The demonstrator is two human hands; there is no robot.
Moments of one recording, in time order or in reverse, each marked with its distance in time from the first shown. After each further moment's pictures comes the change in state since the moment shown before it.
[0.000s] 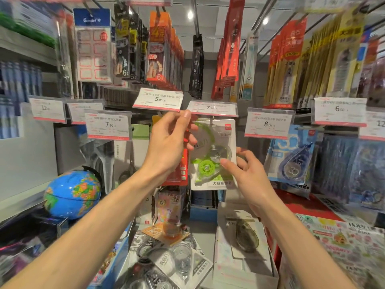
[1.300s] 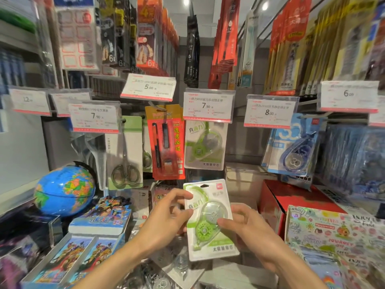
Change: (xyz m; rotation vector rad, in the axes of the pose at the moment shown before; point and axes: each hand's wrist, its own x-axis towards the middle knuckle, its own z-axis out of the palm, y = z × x) left_hand -0.107 -0.116 -0.040 0.342 -0.327 -0.423; right_hand -0.061 0.075 -0.021 -0.034 -0.193 0.493
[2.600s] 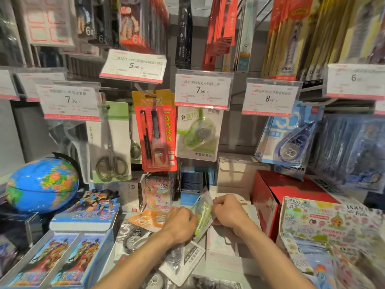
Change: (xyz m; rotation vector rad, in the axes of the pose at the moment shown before) left_hand 0.052 -0.080 0.068 0.576 -0.188 -0.211; right_hand 0.096 0.037 0.009 -0.410 0.290 0.110
